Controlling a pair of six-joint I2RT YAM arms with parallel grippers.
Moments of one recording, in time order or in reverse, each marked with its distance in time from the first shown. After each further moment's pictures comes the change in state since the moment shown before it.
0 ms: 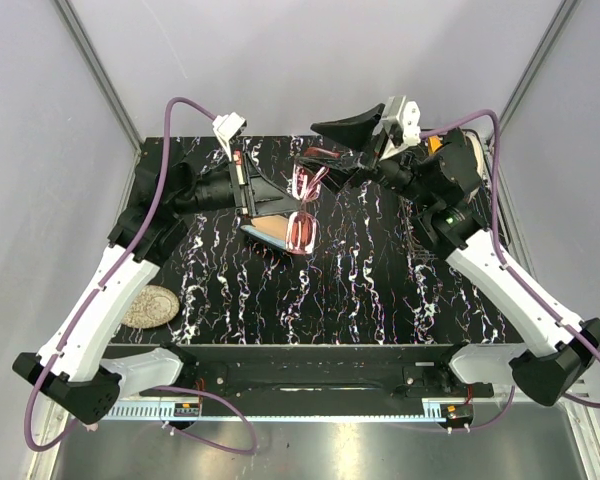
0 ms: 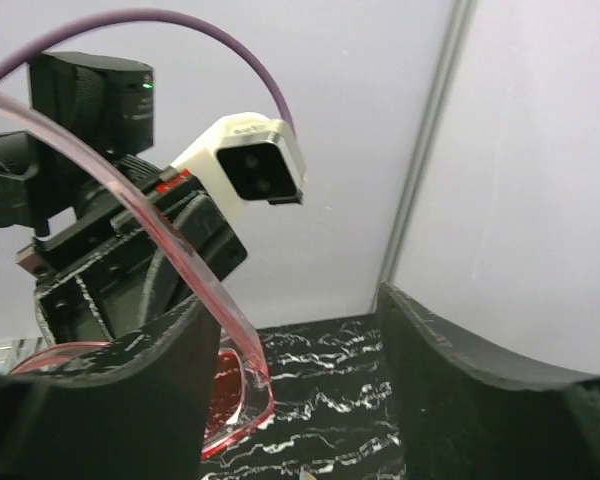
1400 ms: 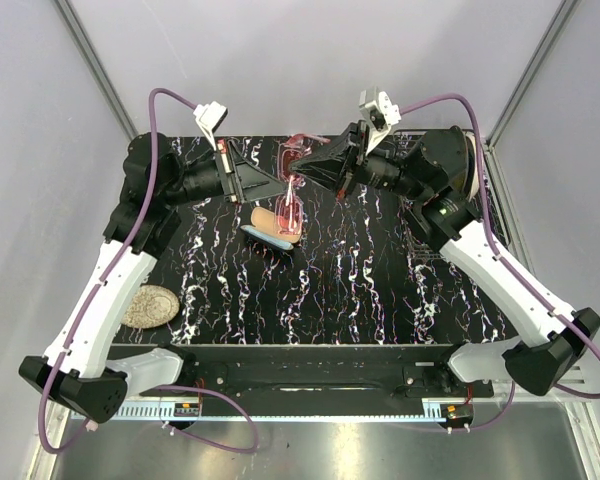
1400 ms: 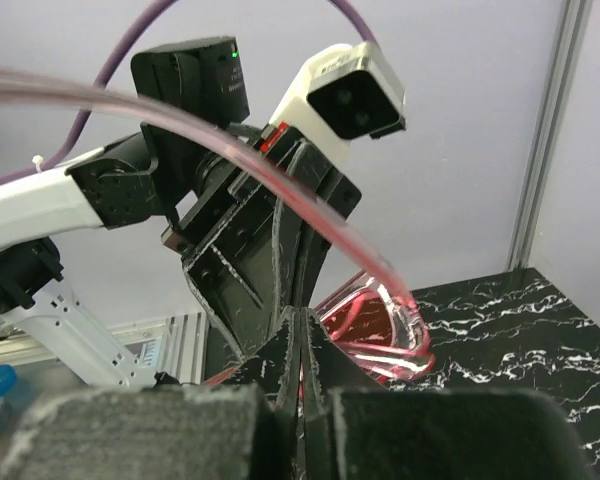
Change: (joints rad) left arm 0.127 0.020 -0.006 0.051 0.053 0.057; right arm 0.008 0.045 0.084 -0.208 -0.128 0.202
